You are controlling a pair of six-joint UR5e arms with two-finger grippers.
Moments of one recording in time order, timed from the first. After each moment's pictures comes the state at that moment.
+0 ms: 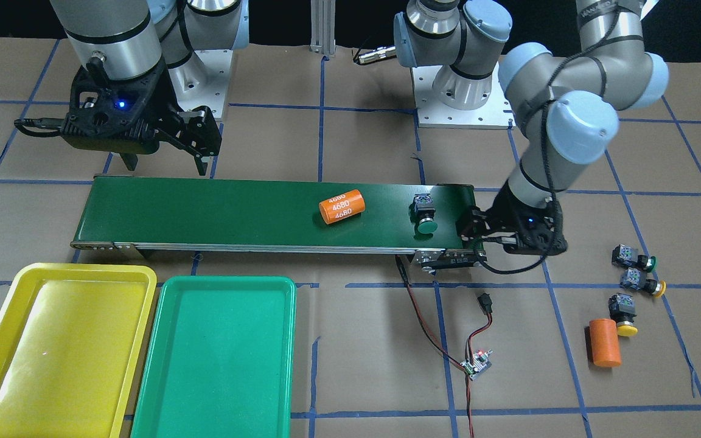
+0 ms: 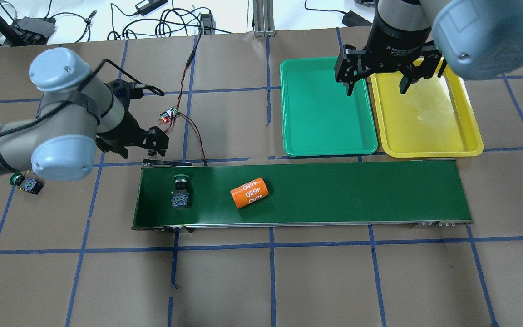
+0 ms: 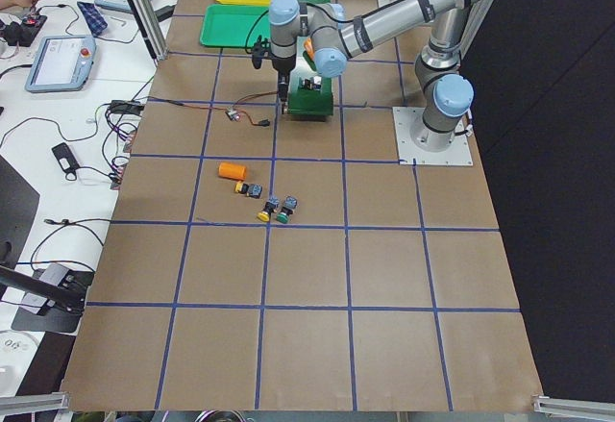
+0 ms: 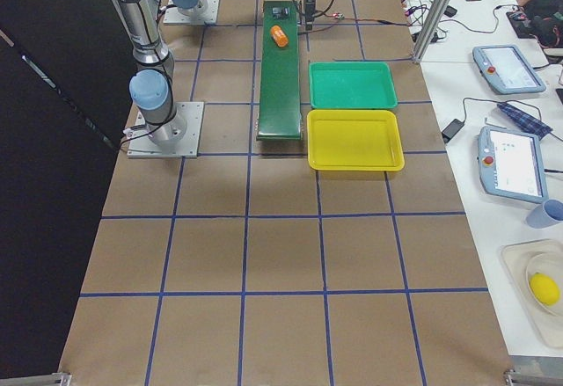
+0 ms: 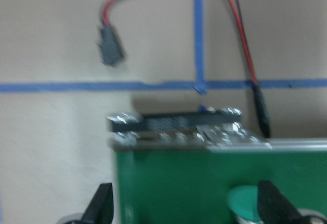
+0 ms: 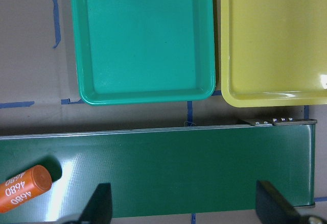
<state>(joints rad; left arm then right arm) -1.38 -1.77 -1.85 -1.05 1.53 0.23 1.68 -1.51 1.51 -1.62 -1.61 0.14</state>
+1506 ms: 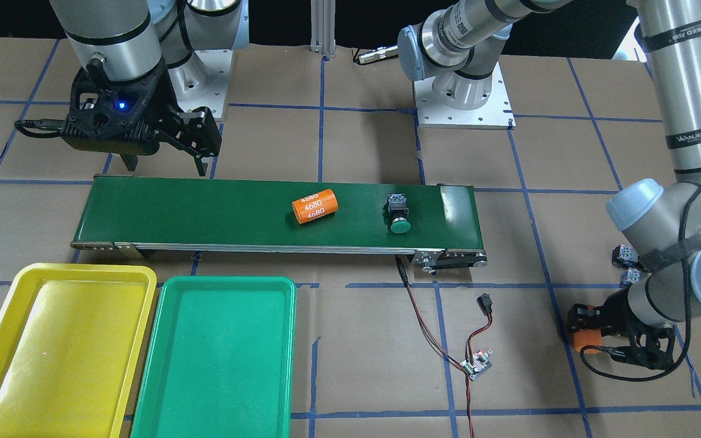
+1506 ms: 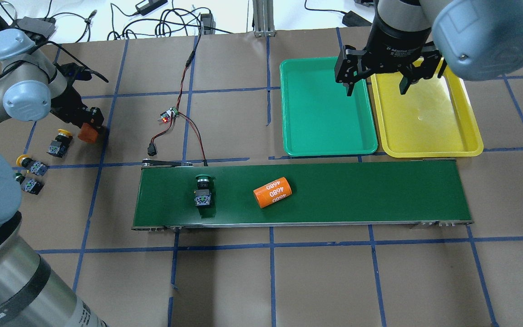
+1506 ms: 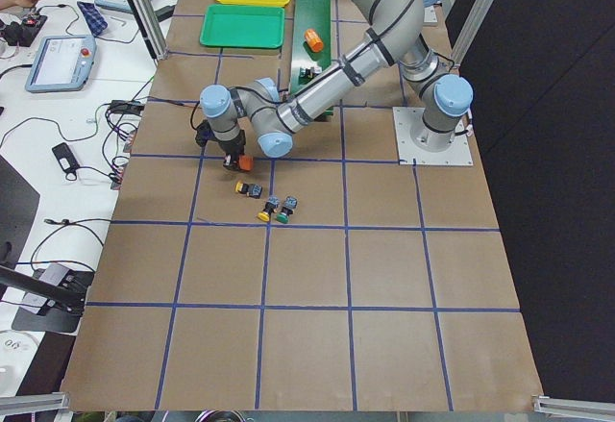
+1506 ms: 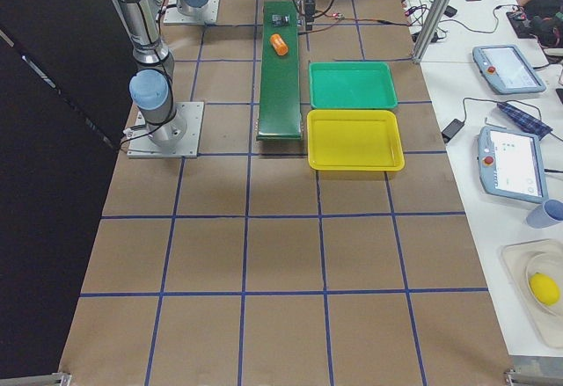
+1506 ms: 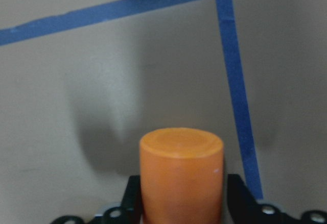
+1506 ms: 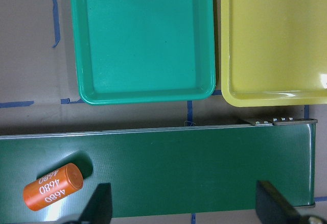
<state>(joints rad) -1.20 -2.13 -1.56 -1.08 1.57 0.53 1.68 -1.51 1.51 -1.62 -1.61 0.14</state>
